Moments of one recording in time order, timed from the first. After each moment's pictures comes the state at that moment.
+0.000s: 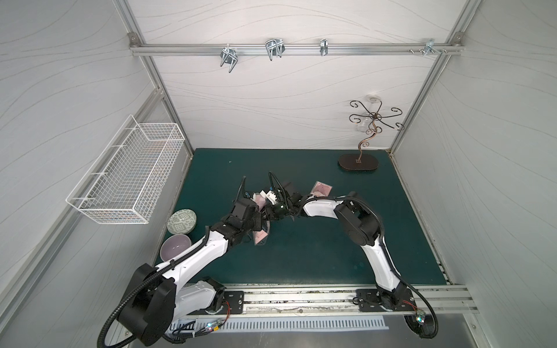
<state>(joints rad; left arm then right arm) -0.48 1.15 0.59 -0.25 -0.13 -0.37 0.86 2.27 1.49 0.07 -0.82 0.66</state>
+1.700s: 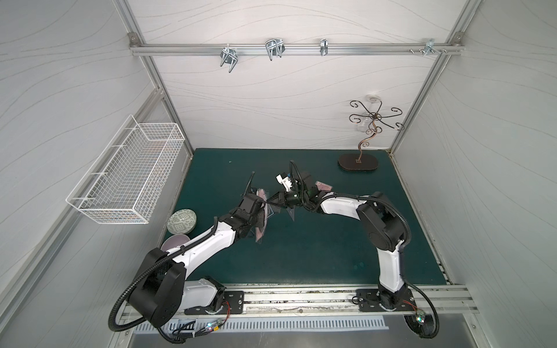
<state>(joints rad) -0.51 1.28 0.70 -0.34 -0.29 -0.36 0.73 2.00 1.27 0.25 -0.69 0.88</state>
